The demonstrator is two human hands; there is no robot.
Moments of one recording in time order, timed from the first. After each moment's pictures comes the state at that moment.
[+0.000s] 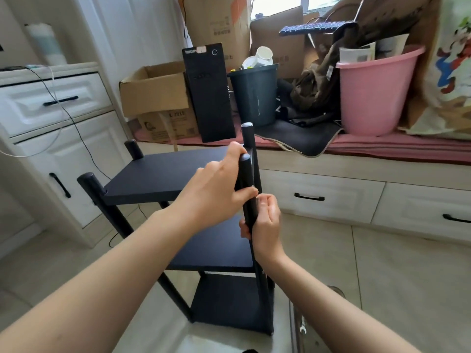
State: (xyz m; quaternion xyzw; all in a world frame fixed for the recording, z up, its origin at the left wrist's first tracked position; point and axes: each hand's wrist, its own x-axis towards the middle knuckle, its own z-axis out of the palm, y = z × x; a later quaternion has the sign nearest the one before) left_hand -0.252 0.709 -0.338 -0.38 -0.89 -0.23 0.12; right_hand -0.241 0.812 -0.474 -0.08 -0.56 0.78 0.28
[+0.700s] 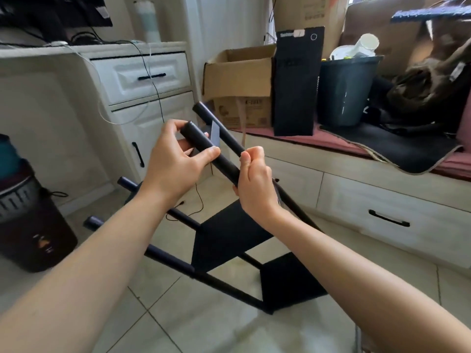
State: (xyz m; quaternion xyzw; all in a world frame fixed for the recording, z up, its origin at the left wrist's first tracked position) left_hand -0.327 0.526 -0.338 -0.12 -0.78 -0.58 0.20; right_hand -0.355 0.671 -0.409 0.07 -0.80 0.54 0.25
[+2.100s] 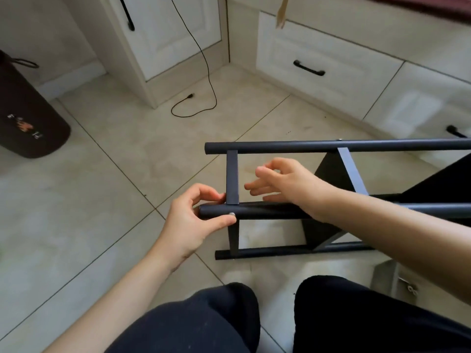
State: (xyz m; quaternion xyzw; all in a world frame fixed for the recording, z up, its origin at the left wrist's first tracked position) left_hand -0.271 0.456 -0.638 0.04 -0.80 -0.60 -0.03; right_hand -0.341 0.670 -0.591 -0.01 -0.77 0.58 -0.28
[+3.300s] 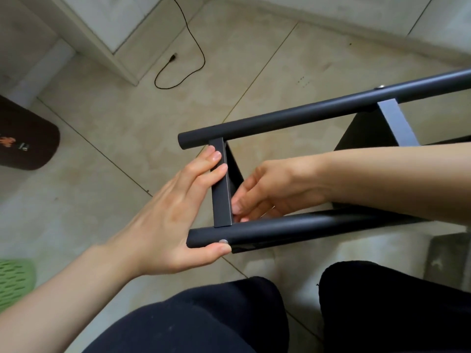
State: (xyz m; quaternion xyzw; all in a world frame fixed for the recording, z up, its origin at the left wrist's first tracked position) left_hand -0.334 0.438 -0.614 -0.32 -0.92 -0.18 -0.13; right_hand -0.393 0.655 -0.643 -0.01 -0.56 0.57 -0.60
